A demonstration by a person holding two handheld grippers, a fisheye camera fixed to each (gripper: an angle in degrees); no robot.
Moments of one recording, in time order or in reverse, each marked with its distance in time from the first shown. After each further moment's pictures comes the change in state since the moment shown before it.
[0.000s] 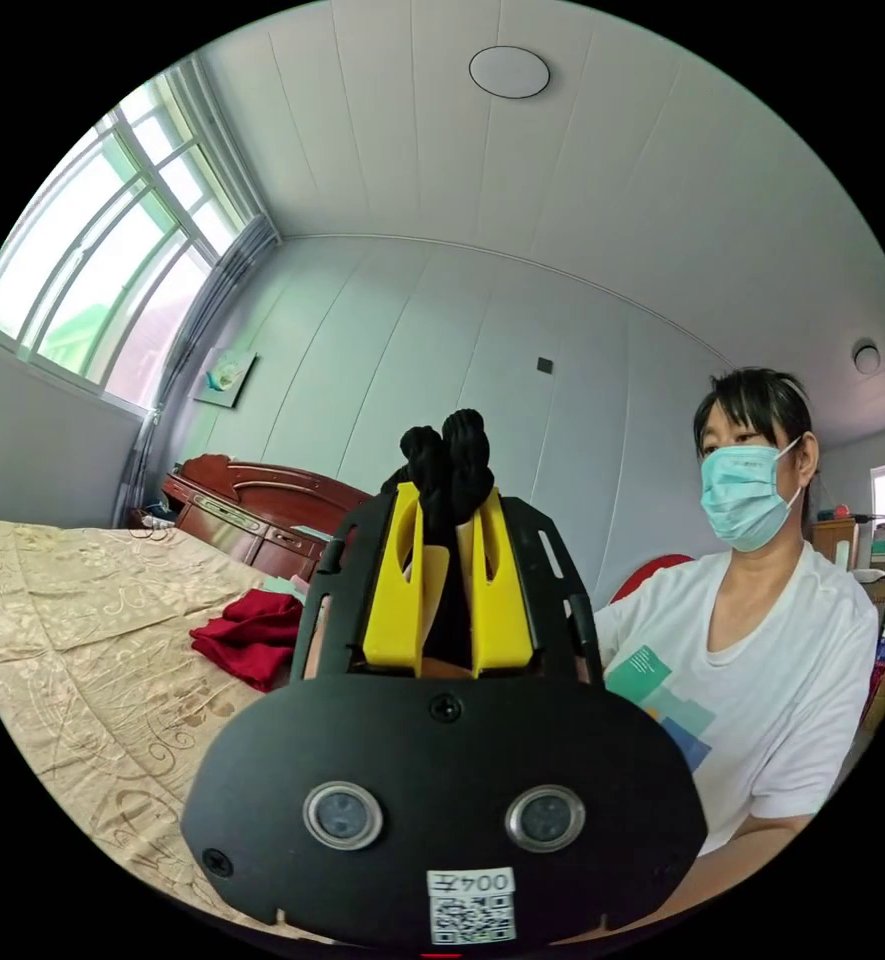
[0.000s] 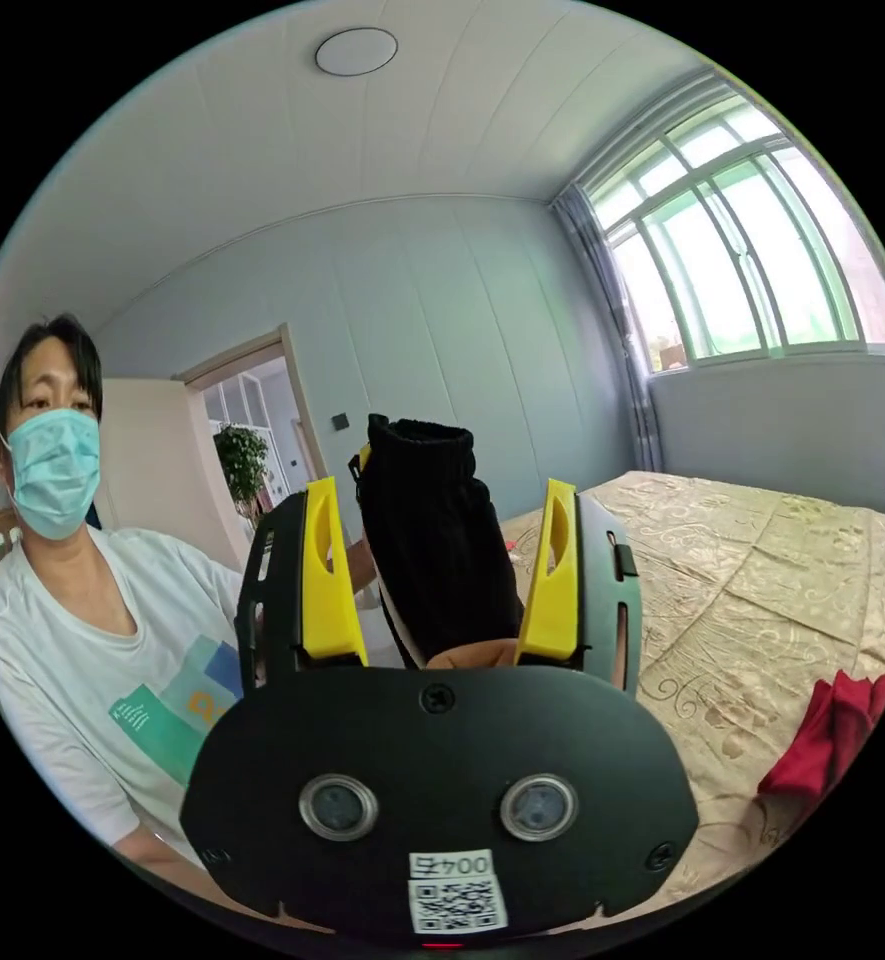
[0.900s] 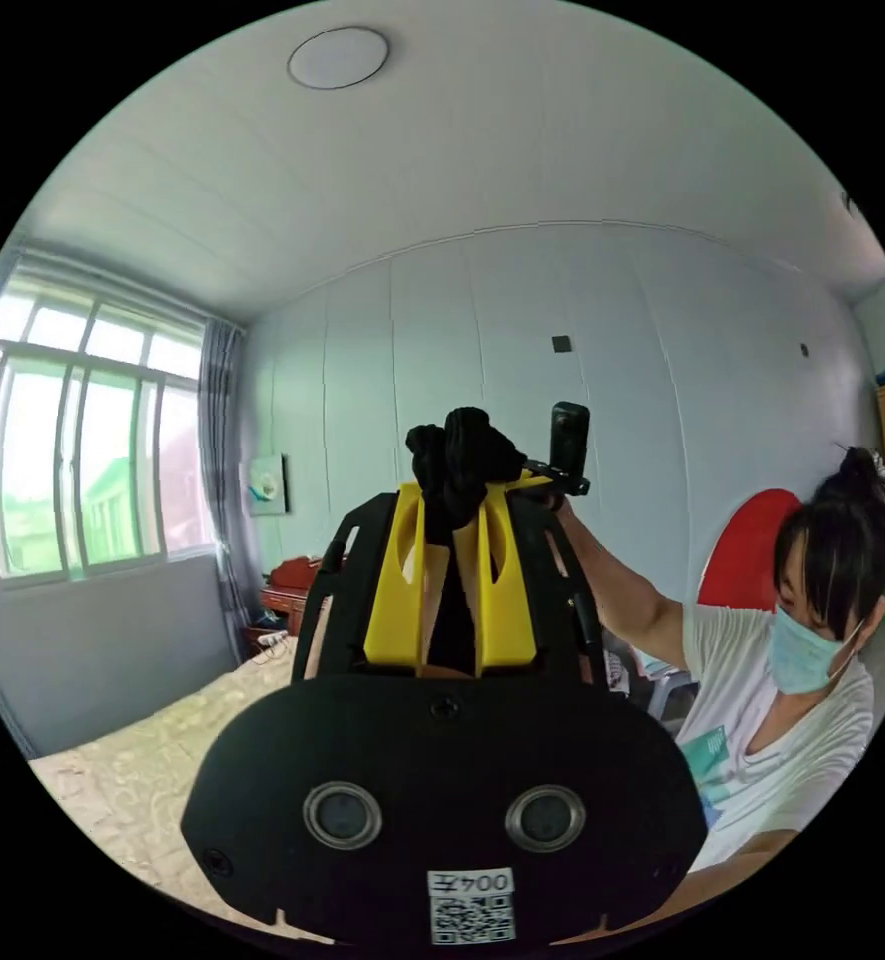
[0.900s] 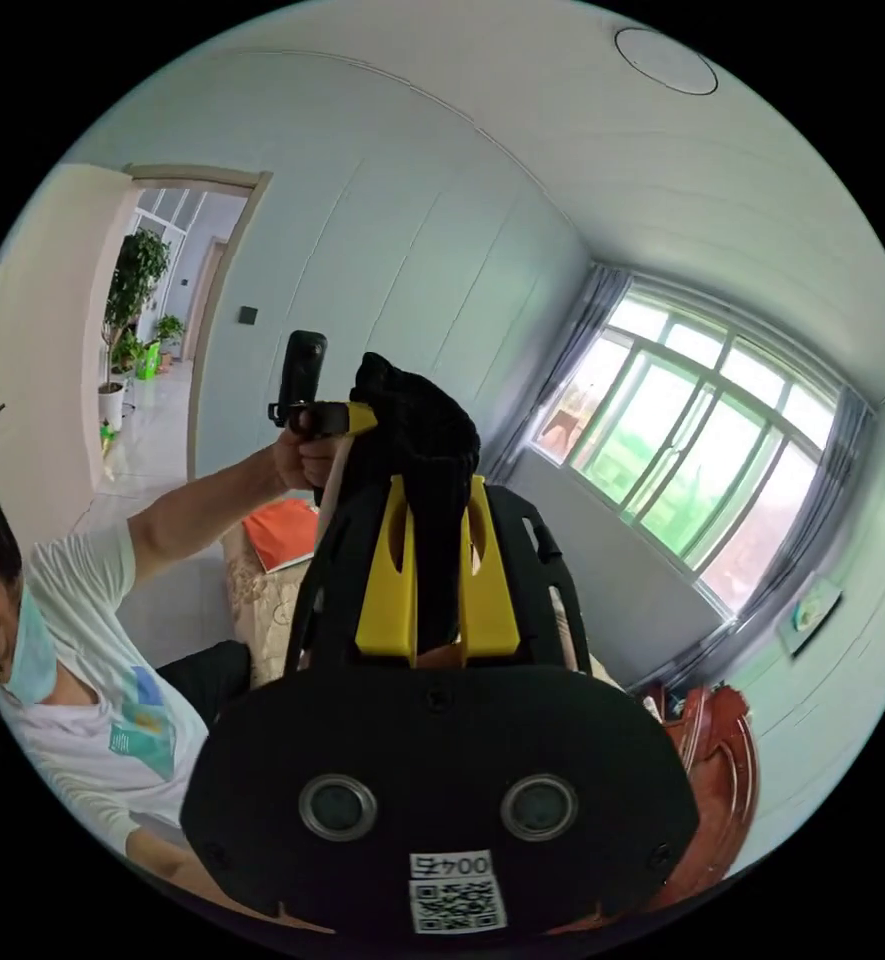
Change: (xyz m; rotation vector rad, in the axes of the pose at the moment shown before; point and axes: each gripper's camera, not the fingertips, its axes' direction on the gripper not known) left arm 0.187 -0.379 0.147 -0.089 -0.305 0.374; right arm -0.250 -0.578 -0.084 -0.263 0.627 -0.477
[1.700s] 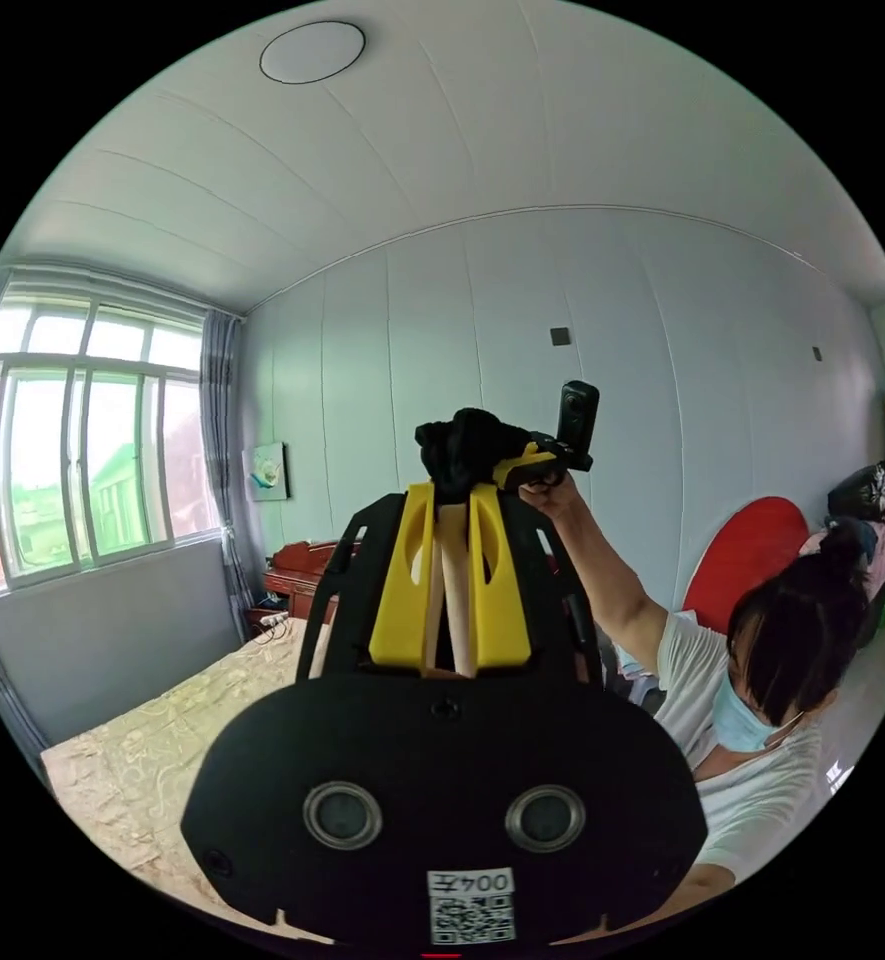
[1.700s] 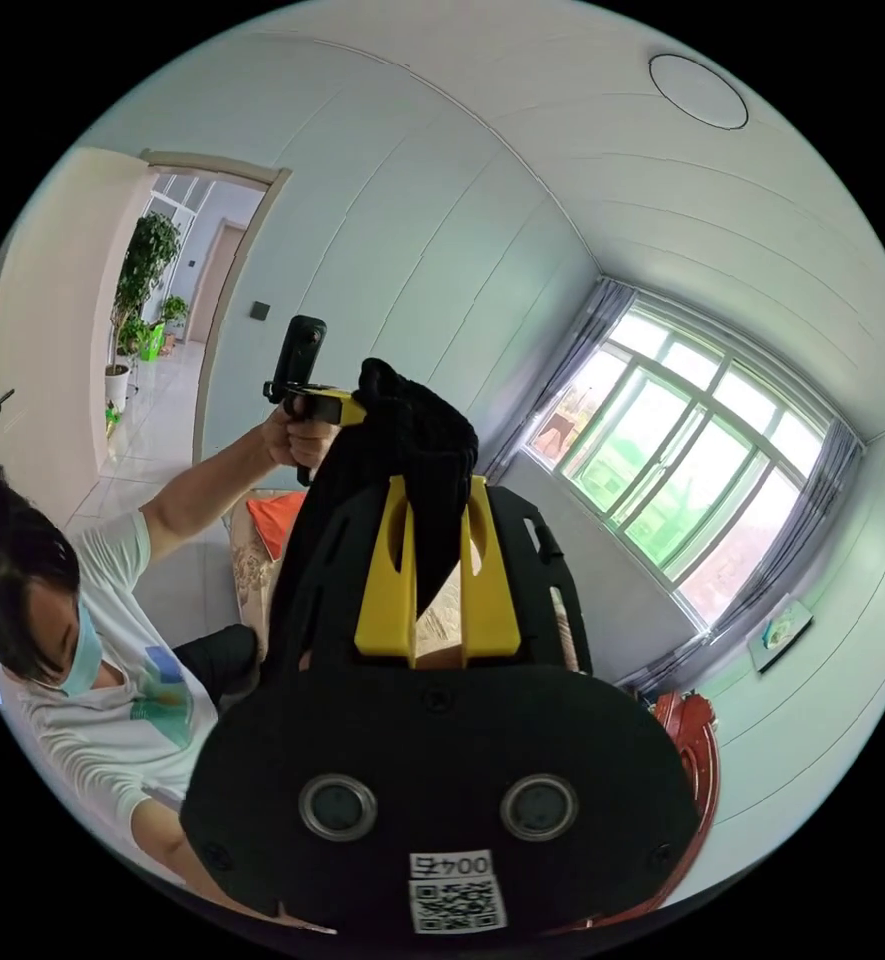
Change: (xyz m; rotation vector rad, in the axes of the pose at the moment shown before) left arm 0.101 -0.107 0.061 -0.057 0.022 -0.054; right arm 0.081 -0.102 -0.099 0.008 -0.016 -0.077
